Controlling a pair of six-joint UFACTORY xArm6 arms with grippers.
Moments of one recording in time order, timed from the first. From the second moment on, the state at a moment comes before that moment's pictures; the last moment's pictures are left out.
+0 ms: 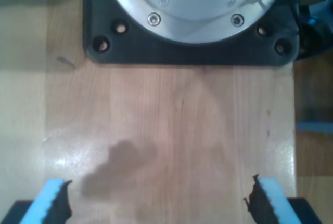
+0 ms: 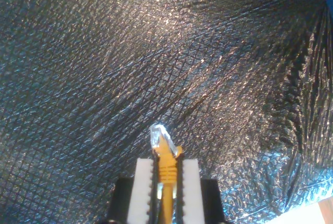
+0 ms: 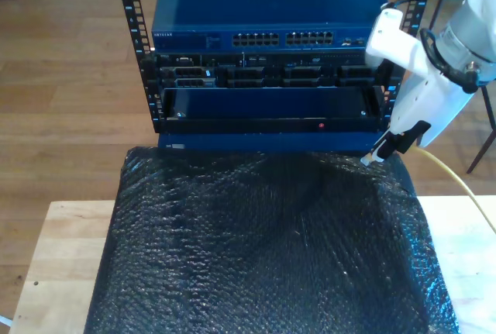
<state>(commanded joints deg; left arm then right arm) 80.6 -35.2 -10.5 -0.9 68.2 -185.4 6.2 -16.7 -57.4 18.4 70.3 -67.6</state>
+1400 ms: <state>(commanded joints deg) 80.7 -31.8 -4.2 1.4 57.4 -180.8 8.6 -13.8 -58.0 17.6 50.6 -71.7</state>
